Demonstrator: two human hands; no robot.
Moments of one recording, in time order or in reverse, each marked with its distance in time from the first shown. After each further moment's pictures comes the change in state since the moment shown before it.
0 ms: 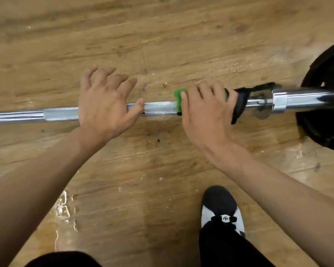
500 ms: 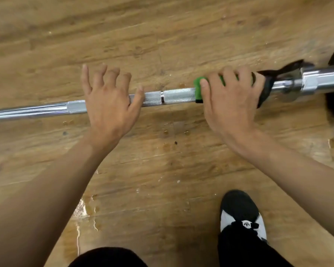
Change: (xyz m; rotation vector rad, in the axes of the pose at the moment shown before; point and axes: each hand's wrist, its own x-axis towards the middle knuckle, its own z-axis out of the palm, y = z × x) left_hand 0.002 -0.020 0.008 -0.011 0.087 -0.228; right_hand 0.027 0.009 0.012 -0.044 -0.036 -0.022
